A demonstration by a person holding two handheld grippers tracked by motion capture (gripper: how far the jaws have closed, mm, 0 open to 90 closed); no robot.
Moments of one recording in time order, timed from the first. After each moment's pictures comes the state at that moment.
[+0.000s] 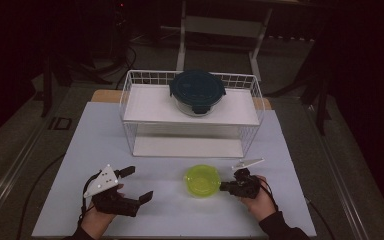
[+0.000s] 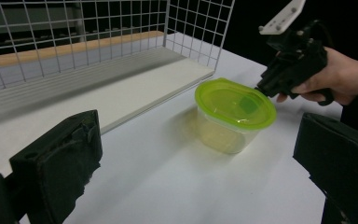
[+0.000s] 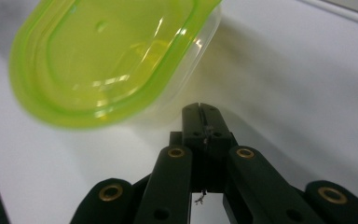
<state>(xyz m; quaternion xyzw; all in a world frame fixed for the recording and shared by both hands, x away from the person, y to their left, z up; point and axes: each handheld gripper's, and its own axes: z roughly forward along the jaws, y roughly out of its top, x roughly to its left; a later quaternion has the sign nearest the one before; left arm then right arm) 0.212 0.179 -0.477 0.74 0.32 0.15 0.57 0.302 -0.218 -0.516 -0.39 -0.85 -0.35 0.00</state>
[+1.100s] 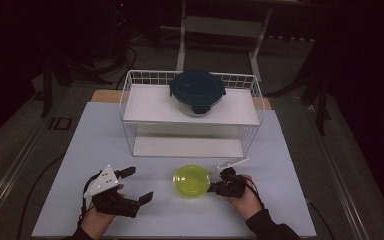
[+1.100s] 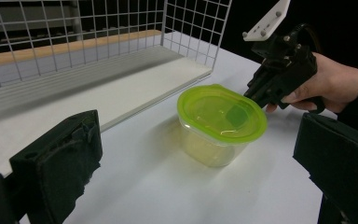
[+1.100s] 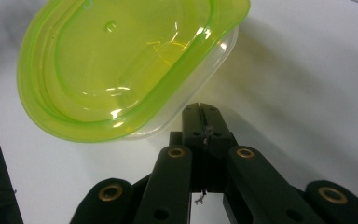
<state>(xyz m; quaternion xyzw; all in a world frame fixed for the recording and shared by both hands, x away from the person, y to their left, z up) 0.211 0.179 -0.478 0.74 0.32 0.15 0.57 0.302 -0.182 -0.522 -0.37 -0.86 -0.35 0.04</state>
